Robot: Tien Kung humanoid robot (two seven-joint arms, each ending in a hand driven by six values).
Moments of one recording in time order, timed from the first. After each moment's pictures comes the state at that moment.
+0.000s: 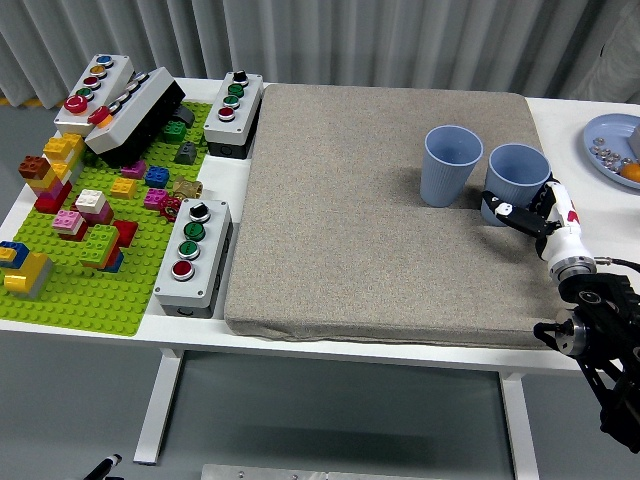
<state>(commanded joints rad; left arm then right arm) -0.12 0.10 -1.13 -0.18 1.12 -0.19 0.05 0.50 -0.13 1.01 0.86 -0.86 -0.27 0.26</state>
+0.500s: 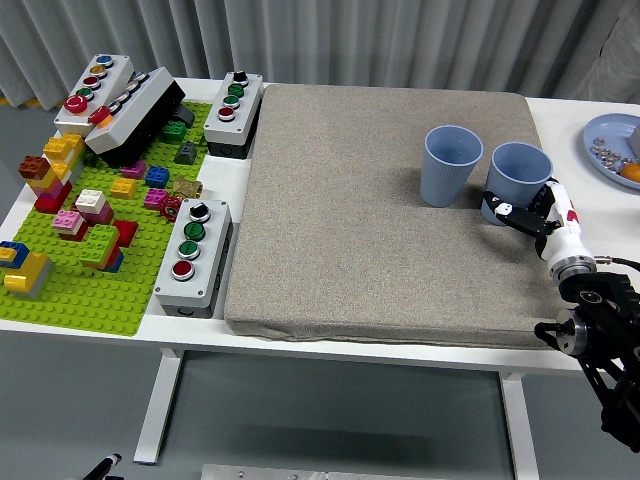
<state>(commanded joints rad) -0.12 0.10 -1.13 -0.18 1.12 -0.19 0.05 0.50 -0.13 1.01 0.86 -0.87 -0.26 0.25</state>
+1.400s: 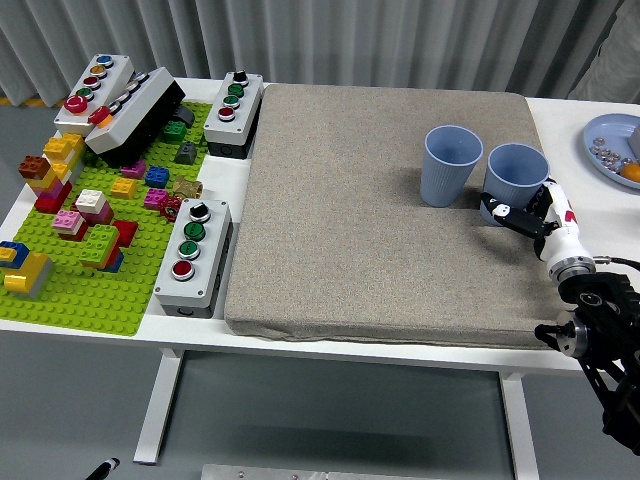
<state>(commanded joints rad) -0.11 0.10 -1.14 -0.18 1.12 -0.19 0.06 0.48 -0.14 1.02 0.90 -0.90 -0.26 0.23</state>
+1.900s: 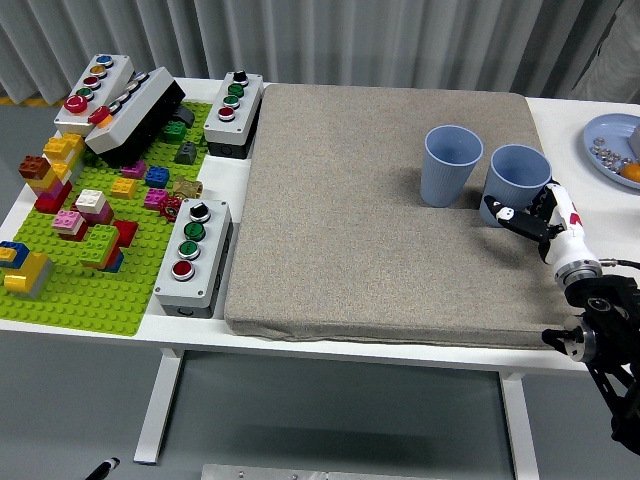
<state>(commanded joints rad) -0.11 0.10 -1.15 -0.18 1.12 -0.19 0.06 0.43 -0.17 1.04 0.97 -0.92 -0.25 0.21</state>
